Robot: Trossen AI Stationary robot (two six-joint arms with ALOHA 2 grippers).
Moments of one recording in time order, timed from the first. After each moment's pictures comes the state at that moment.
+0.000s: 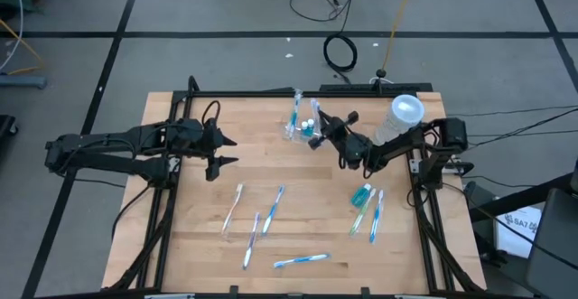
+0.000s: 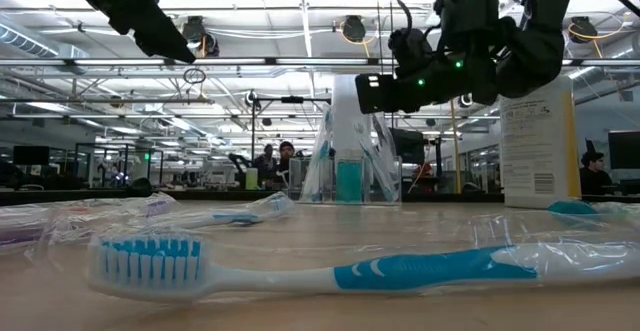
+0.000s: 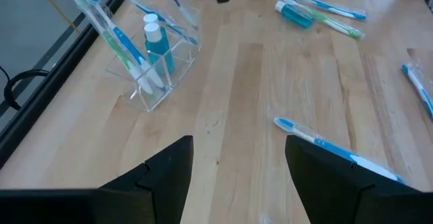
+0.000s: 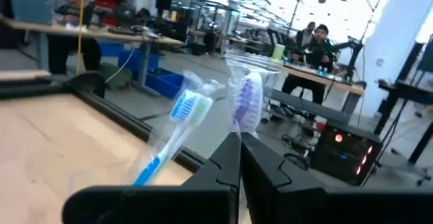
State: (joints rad) left arm 0.13 0.79 0.72 -0.51 -0.01 -0.01; right arm -0.13 1.76 0.59 1.25 0.86 -0.24
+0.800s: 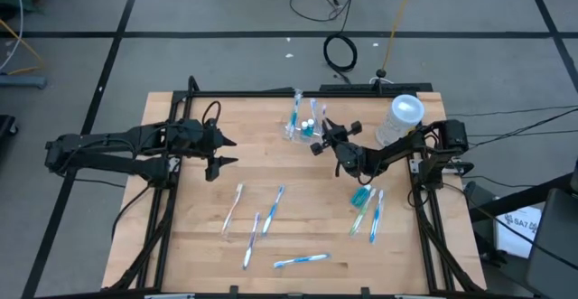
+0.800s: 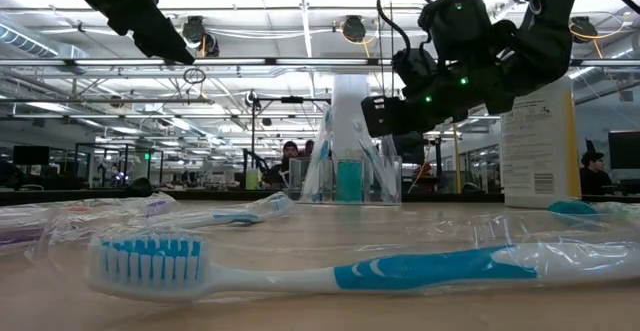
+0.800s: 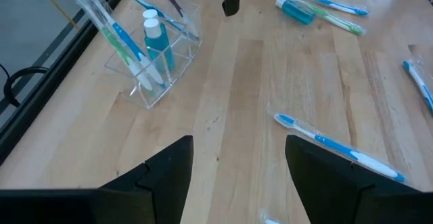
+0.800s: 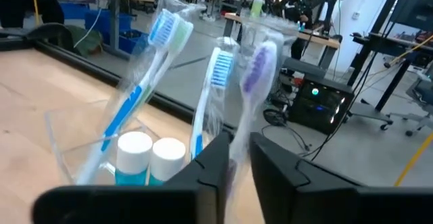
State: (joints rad) left arm 0.13 0.79 0.72 -0.52 -0.01 -0.01; right arm -0.07 1.76 0.59 0.97 1.05 0.02
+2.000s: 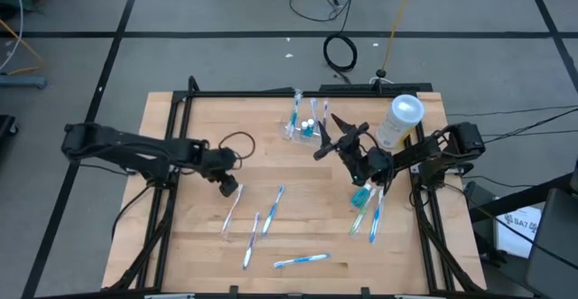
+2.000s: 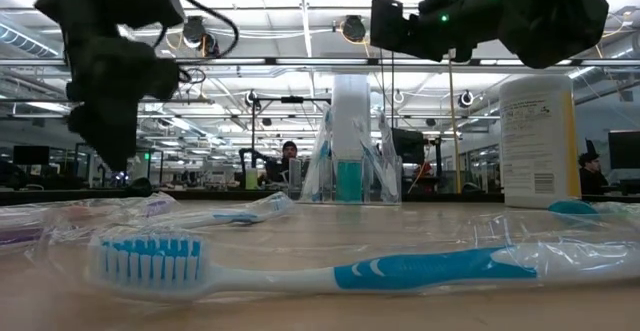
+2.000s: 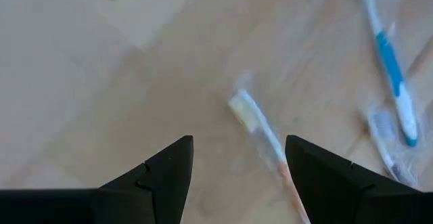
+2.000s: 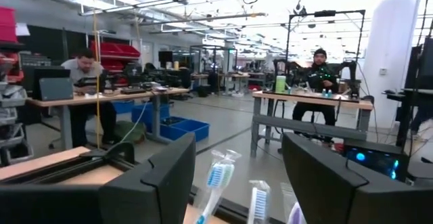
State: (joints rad) left arm 0.00 1.14 0.62 -0.64 0.08 -0.76; right arm 0.09 1.64 0.59 1.49 1.04 -0.39
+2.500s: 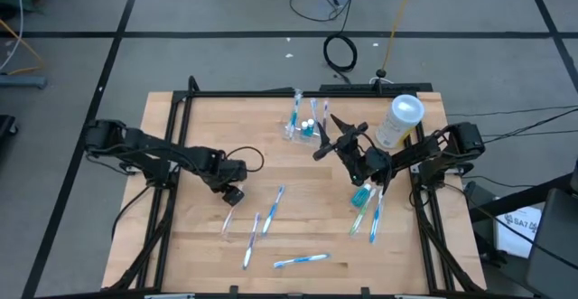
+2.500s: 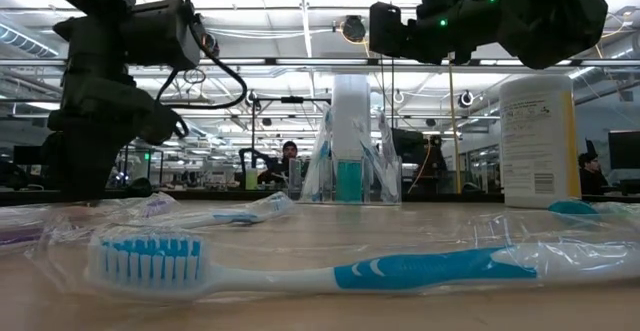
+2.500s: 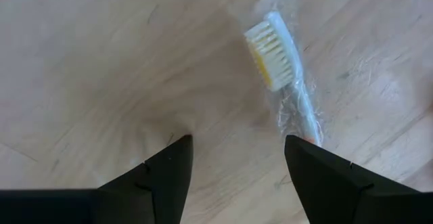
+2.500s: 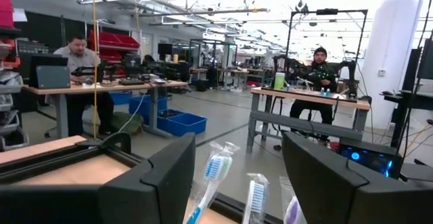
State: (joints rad) left arm -0.06 1.41 0.63 -0.60 0.23 -0.90; right arm 0.09 1.64 0.59 1.44 1.04 -0.38
